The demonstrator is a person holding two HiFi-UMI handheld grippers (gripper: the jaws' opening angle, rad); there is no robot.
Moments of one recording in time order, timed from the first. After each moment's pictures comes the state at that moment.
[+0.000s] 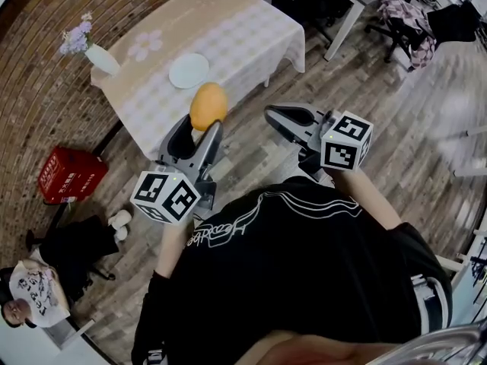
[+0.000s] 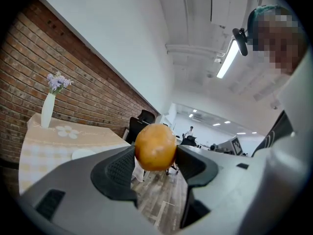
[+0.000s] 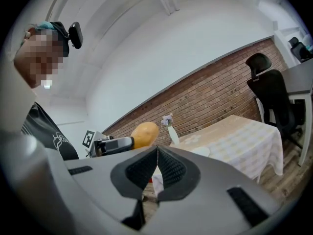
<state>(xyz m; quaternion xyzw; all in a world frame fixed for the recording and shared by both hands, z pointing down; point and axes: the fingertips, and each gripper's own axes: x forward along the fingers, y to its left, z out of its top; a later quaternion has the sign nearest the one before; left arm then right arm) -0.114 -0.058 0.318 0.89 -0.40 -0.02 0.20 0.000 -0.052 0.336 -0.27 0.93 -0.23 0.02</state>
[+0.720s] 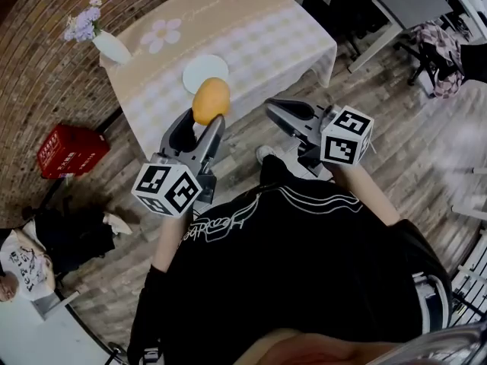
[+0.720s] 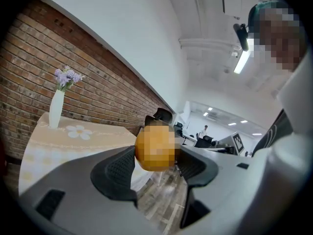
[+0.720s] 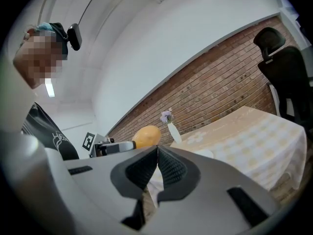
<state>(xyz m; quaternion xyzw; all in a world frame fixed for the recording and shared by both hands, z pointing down) -0.145 -0.197 0.345 0.85 -0.46 0.00 0.24 -0.036 -0.209 0.354 -0.20 0.94 -0.27 0.00</state>
